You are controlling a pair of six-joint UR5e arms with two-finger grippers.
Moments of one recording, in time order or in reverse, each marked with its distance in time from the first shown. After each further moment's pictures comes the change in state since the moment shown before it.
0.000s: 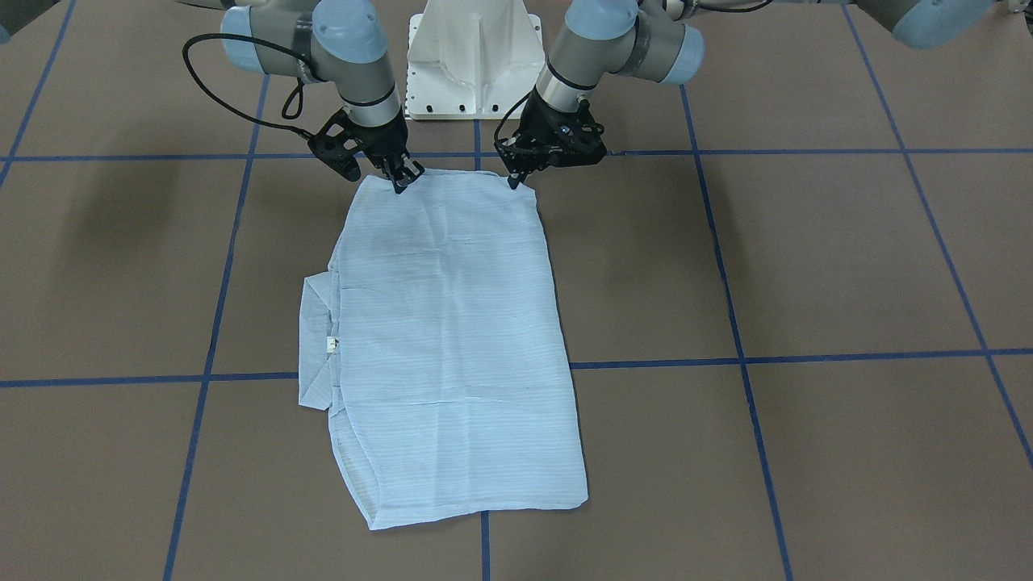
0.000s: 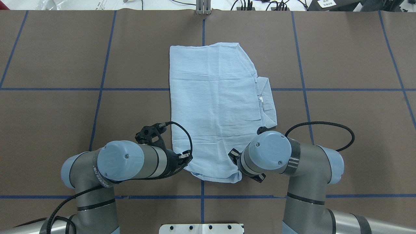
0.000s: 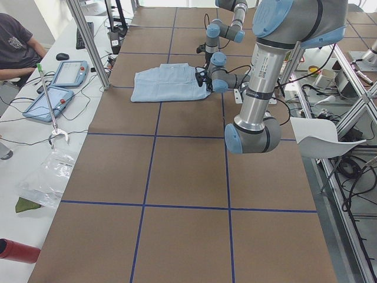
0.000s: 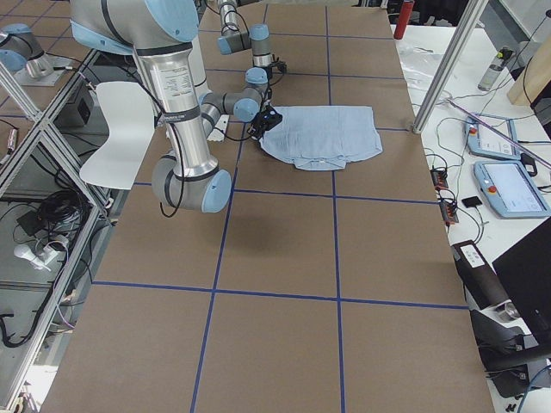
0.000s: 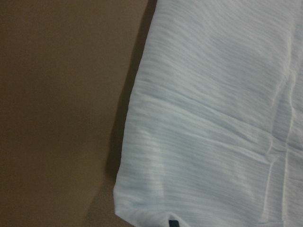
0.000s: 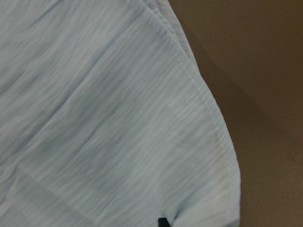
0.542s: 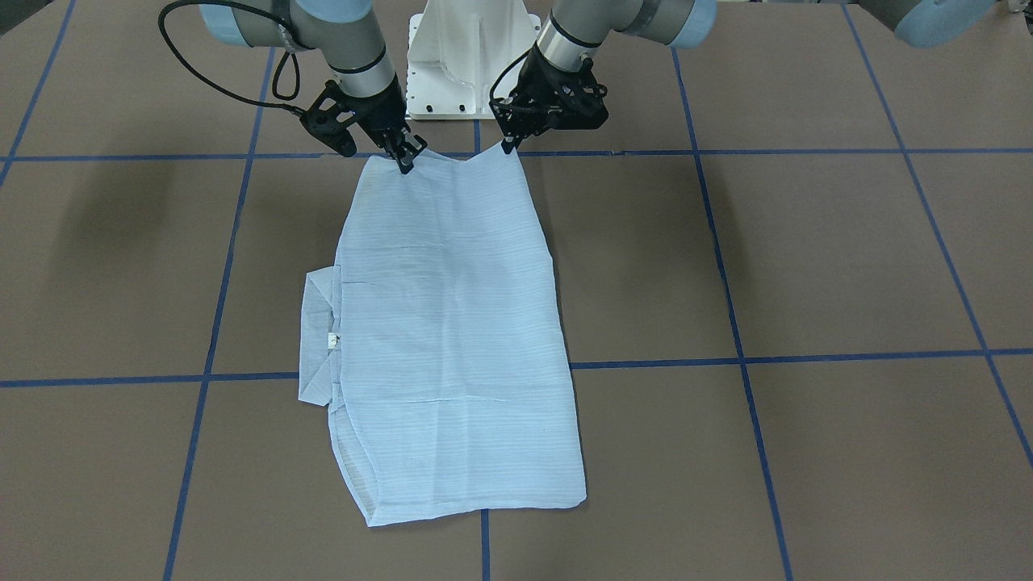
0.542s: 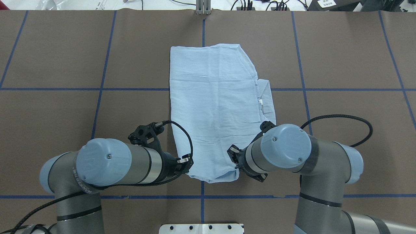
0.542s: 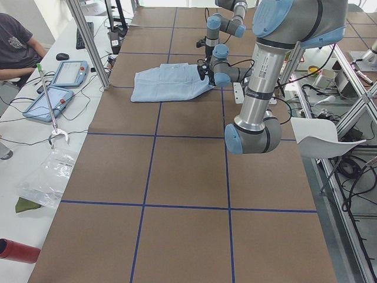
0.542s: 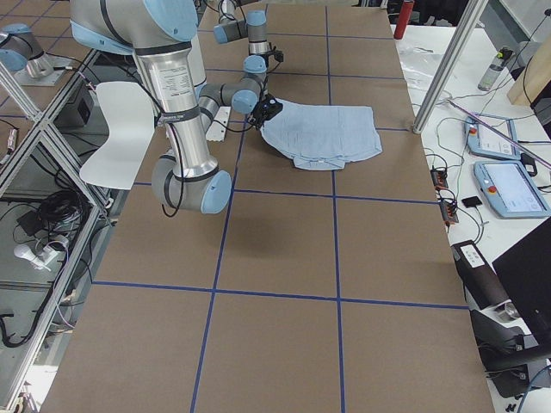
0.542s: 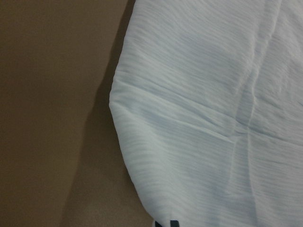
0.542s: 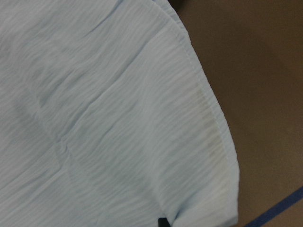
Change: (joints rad) left arm 0.004 0.007 -0.184 0.143 -0.055 0.001; right arm 0.018 -0.025 0.131 -0.007 0.040 -0.005
